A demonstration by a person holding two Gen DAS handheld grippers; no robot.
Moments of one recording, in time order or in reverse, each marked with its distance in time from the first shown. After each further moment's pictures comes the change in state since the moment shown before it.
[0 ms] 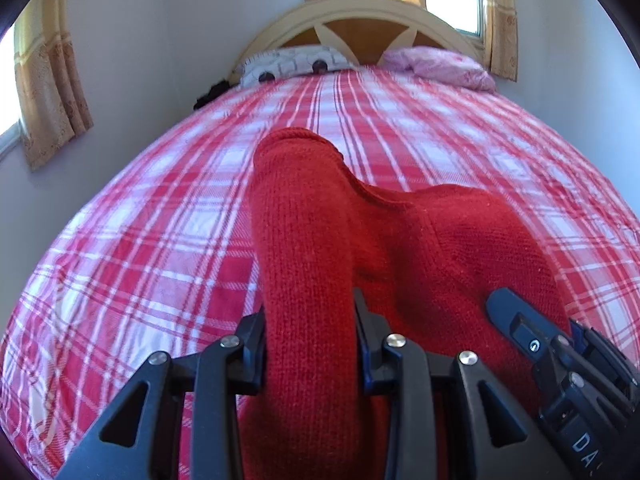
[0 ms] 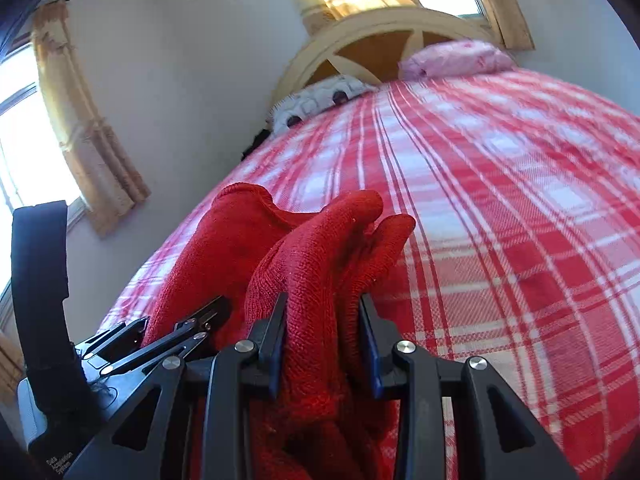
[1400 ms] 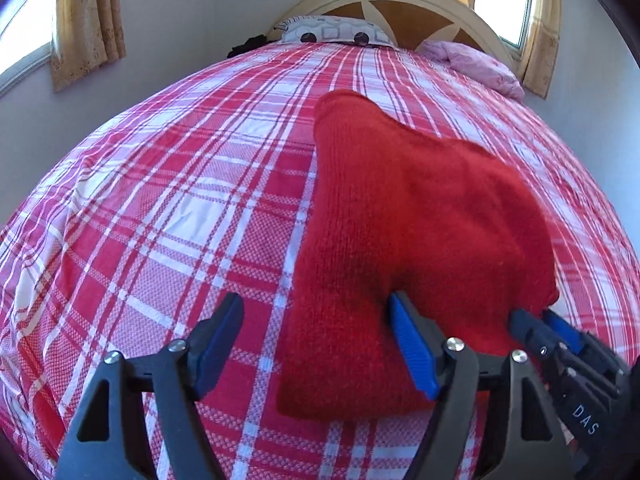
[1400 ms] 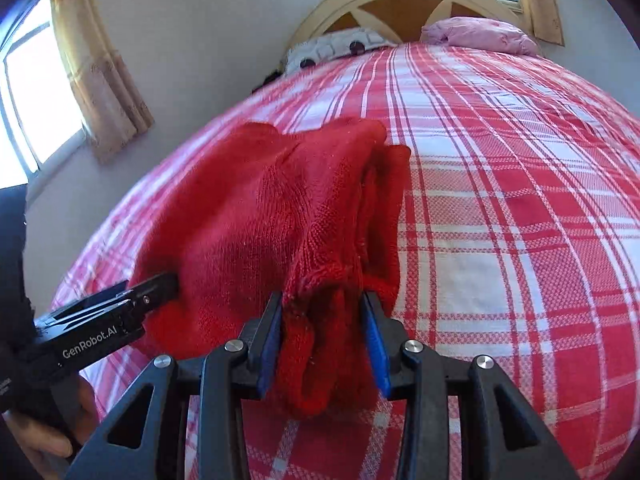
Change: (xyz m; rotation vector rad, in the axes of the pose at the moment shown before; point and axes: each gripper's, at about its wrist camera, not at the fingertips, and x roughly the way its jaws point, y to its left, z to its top) left arm -0.030 0.043 -0.071 -0.180 0.100 -0.009; right arm -0.013 -0.010 -0.053 -0.167 0.191 -0.022
